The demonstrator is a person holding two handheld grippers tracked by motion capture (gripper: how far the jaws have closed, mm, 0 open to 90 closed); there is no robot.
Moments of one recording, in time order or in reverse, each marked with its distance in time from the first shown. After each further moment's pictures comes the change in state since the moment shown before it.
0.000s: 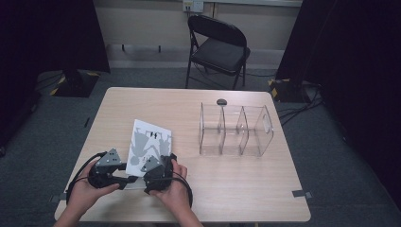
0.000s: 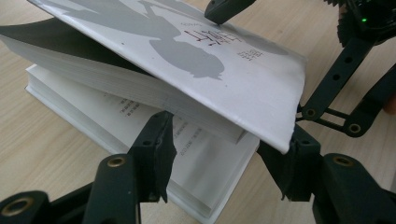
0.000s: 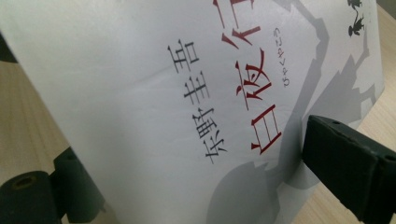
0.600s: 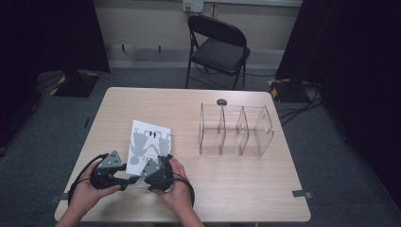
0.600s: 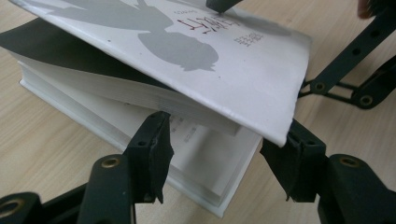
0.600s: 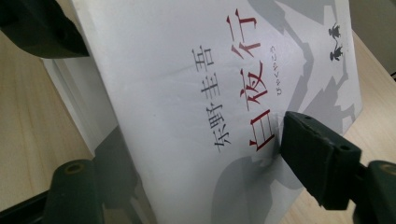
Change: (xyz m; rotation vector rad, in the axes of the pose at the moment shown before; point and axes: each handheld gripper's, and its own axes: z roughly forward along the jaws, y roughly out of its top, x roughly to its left) left arm 0.002 -0.009 0.011 -0.002 0.011 0.020; right arm 0.000 -0.003 -0.004 -0.043 -0.027 -0.147
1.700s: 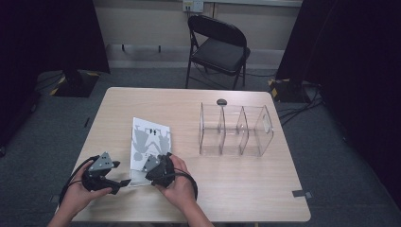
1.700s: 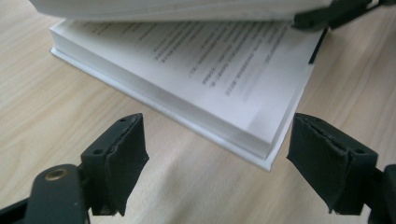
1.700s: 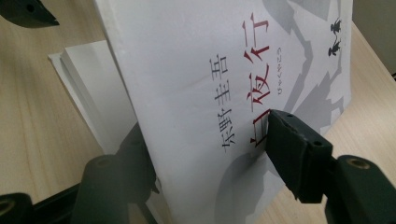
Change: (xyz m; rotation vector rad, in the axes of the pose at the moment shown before) left arm 0.020 -0.032 -0.002 0.001 0.054 -0.010; right arm -0.013 0.008 -0.008 0.048 0.027 -0.027
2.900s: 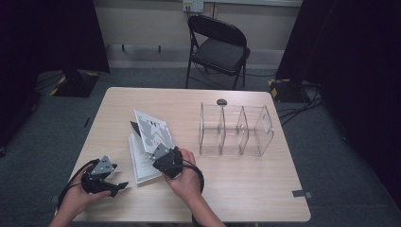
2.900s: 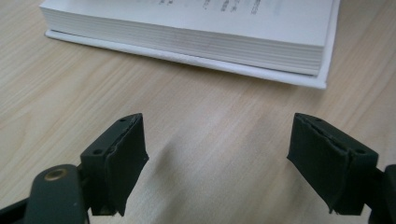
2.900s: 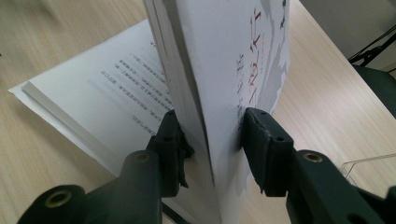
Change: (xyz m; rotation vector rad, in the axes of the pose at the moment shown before) left arm 0.002 -0.012 0.010 0.063 0.043 0.033; right arm -0.031 0.003 -0.022 0.023 -0.074 0.102
